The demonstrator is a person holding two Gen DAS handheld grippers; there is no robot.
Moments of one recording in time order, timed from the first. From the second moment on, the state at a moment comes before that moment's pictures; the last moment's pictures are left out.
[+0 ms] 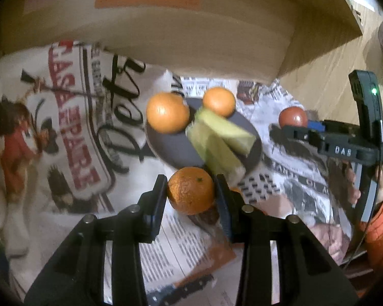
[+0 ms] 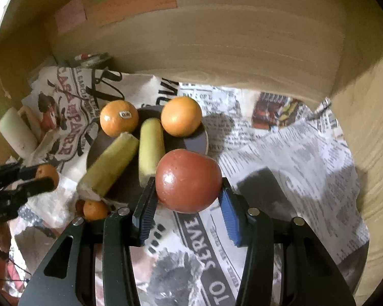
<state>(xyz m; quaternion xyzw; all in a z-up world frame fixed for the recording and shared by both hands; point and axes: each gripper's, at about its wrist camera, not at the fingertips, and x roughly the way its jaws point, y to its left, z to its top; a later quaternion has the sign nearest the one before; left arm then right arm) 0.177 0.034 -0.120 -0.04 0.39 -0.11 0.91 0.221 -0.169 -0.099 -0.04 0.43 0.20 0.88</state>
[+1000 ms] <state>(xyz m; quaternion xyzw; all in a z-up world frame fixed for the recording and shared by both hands) 0.283 0.035 -0.153 -0.04 0.43 -0.11 0.89 0.300 -0.140 -0.138 -0.04 0.47 0.20 0.86</state>
